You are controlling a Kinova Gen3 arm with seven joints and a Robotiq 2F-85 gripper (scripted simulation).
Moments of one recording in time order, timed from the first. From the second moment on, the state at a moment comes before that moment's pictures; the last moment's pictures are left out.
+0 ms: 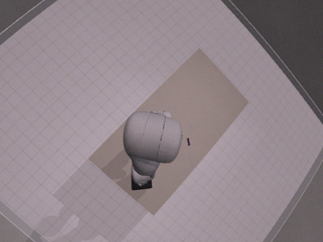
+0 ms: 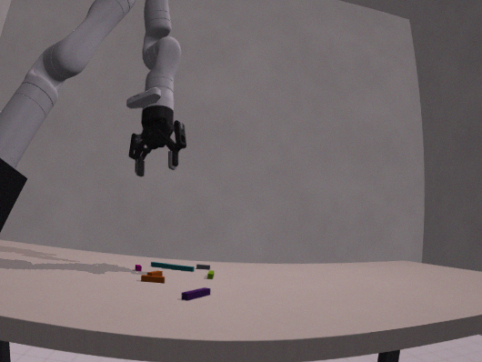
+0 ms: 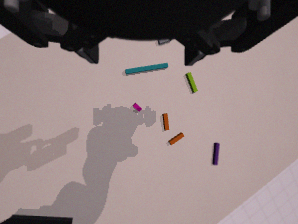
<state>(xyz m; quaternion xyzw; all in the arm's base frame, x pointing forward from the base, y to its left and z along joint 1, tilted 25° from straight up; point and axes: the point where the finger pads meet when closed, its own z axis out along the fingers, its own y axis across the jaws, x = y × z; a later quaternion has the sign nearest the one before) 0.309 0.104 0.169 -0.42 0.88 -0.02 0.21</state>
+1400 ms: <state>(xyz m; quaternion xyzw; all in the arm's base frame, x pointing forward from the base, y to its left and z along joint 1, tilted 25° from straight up) 0.318 0.095 0.163 -0.48 0.85 -0.05 0.21</state>
